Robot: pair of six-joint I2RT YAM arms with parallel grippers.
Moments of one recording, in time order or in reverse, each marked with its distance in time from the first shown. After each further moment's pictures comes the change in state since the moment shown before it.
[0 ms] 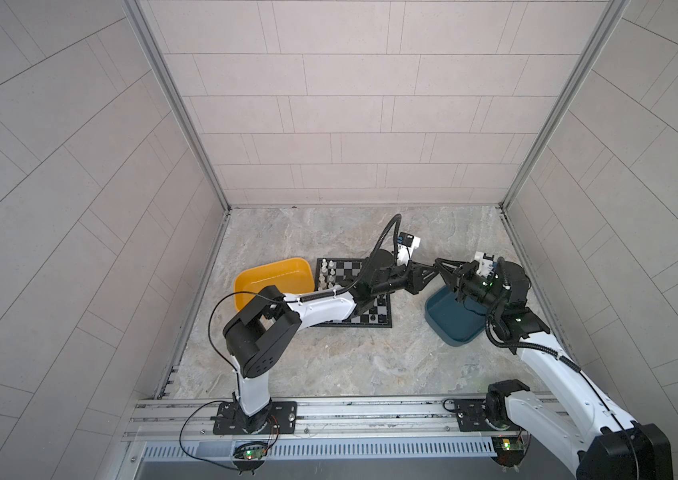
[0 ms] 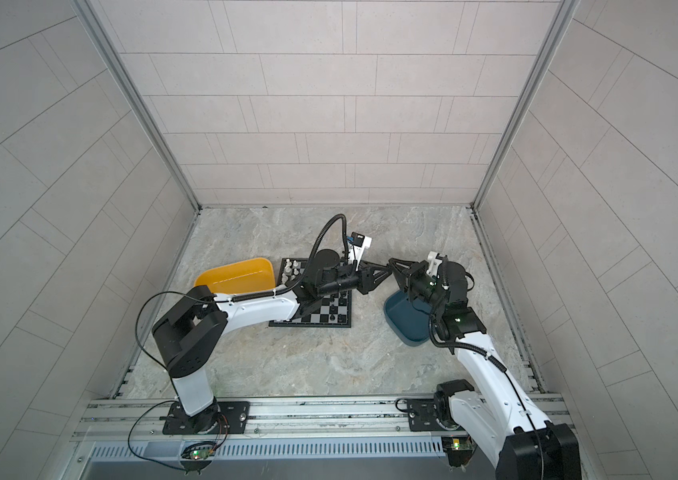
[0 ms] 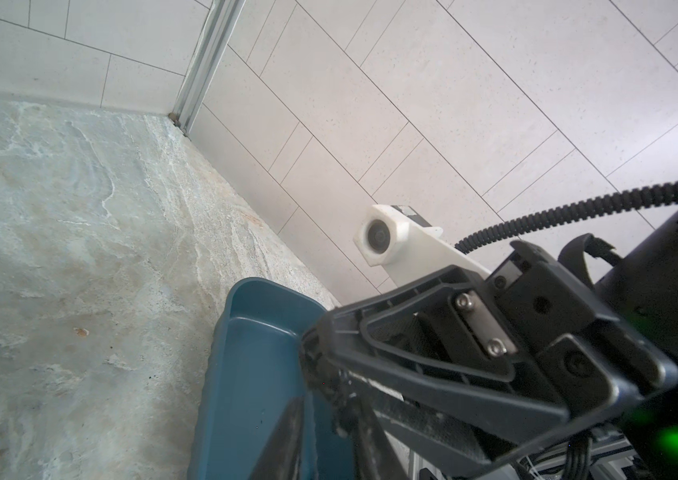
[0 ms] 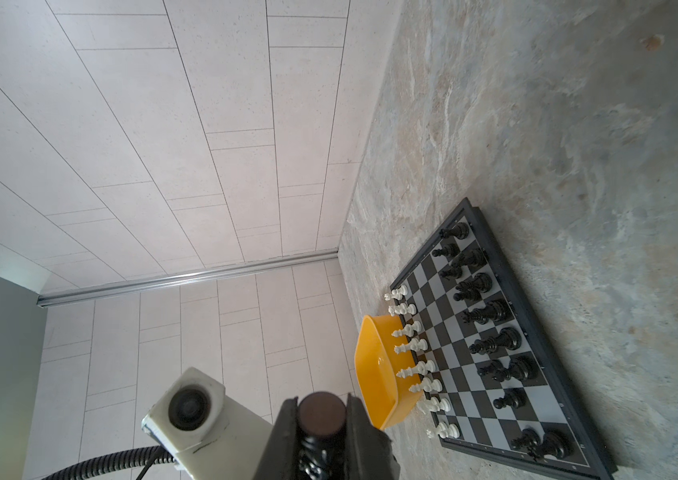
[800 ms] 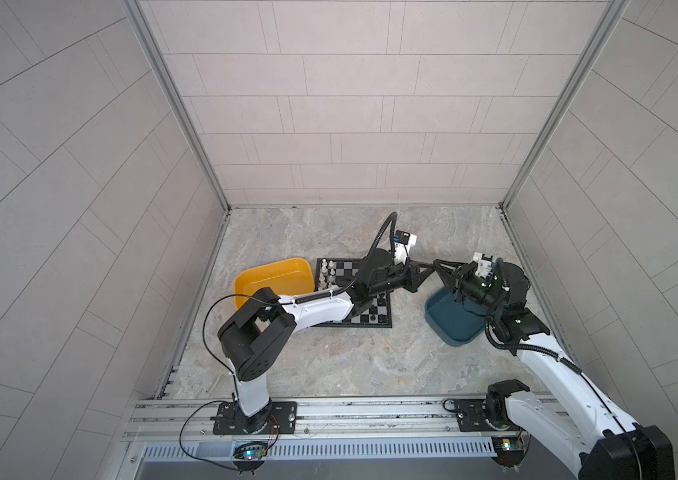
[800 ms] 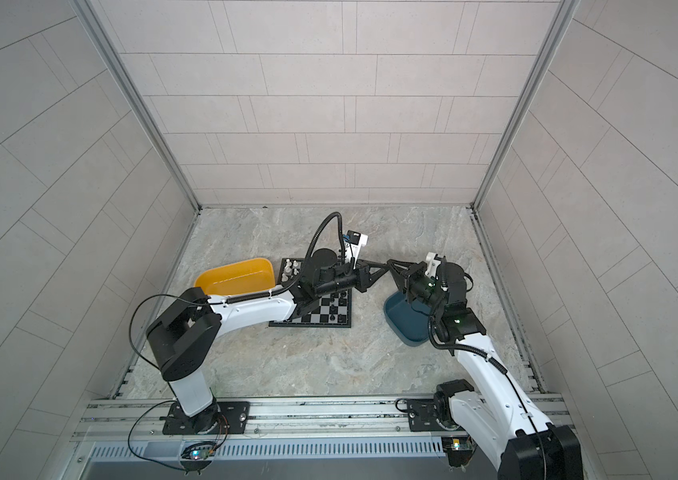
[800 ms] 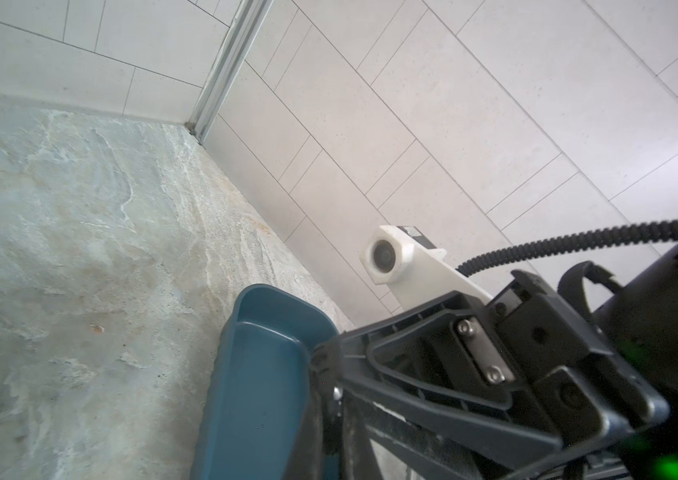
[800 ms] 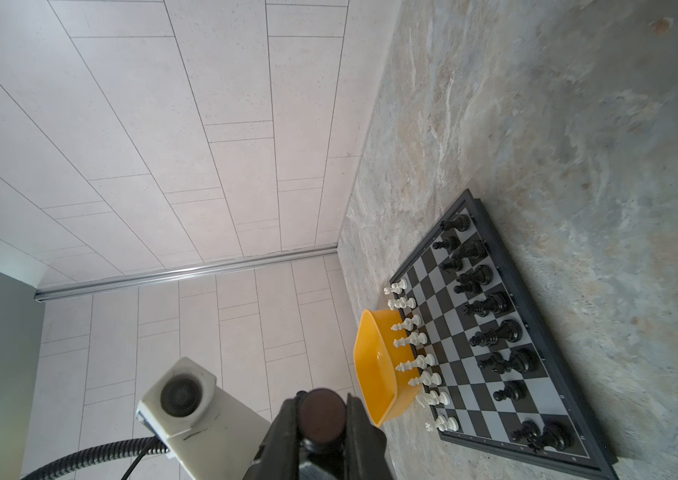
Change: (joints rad) left arm 0.004 -0.031 0.002 -0.052 -0.042 -0.043; right arm 0.021 -0.010 -0.002 -0.016 0.007 -0.010
